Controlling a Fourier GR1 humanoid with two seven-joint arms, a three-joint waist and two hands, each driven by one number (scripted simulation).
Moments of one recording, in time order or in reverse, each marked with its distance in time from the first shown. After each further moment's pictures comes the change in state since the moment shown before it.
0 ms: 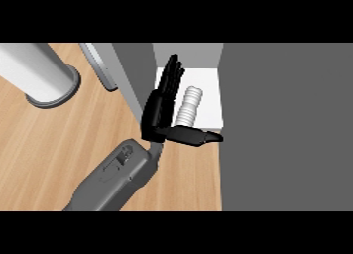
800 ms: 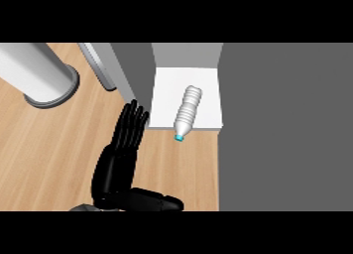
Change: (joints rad) left arm 0.466 0.208 -0.103 -0.528 -0.038 0.030 0.038; right arm -0.023 -0.135 0.222 -0.009 0.040 0.122 0.106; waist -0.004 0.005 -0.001
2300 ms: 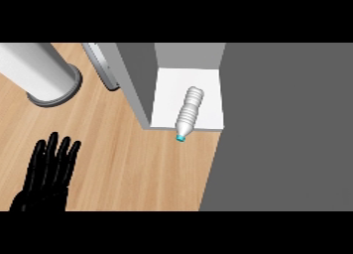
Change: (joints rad) left arm 0.402 0.249 0.183 -0.277 0.108 -0.172 -0.117; right arm -0.401 0.124 0.551 -0.062 0.333 -0.165 0.488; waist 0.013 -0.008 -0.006
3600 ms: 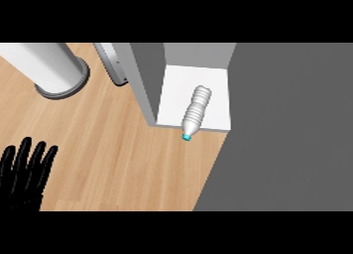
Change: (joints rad) left arm 0.086 0.094 0.113 -0.027 0.090 -0.151 -0.026; right arm -0.368 -0.065 0.099 0.031 0.031 -0.022 0.125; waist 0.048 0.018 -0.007
